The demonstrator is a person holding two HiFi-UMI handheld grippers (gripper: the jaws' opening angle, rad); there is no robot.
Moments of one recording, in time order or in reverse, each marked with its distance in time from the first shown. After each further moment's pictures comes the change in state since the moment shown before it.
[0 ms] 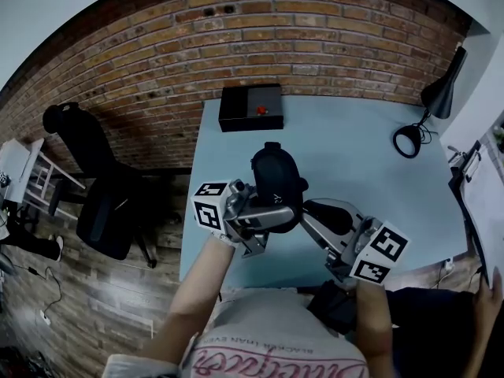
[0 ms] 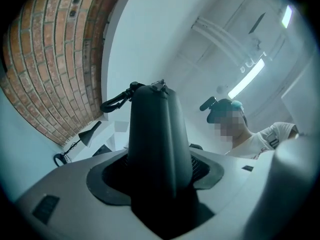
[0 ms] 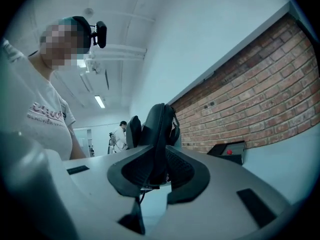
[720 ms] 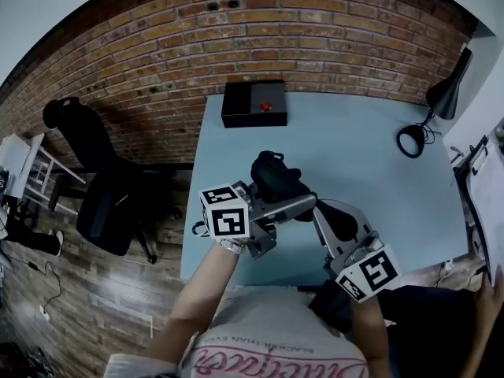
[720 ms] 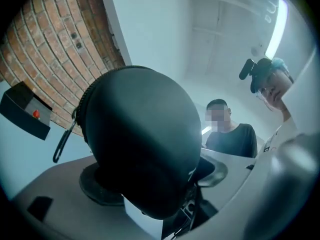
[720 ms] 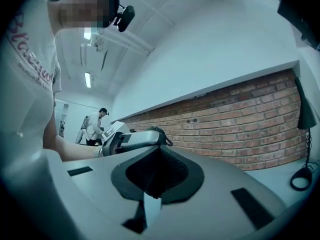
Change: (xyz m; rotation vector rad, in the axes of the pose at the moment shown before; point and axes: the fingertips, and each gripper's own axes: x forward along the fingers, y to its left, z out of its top) left arm -0.021 0.062 -0.016 0.107 0.134 0.567; right arm -0.007 -0.010 0.000 -0.305 -0.038 -0.284
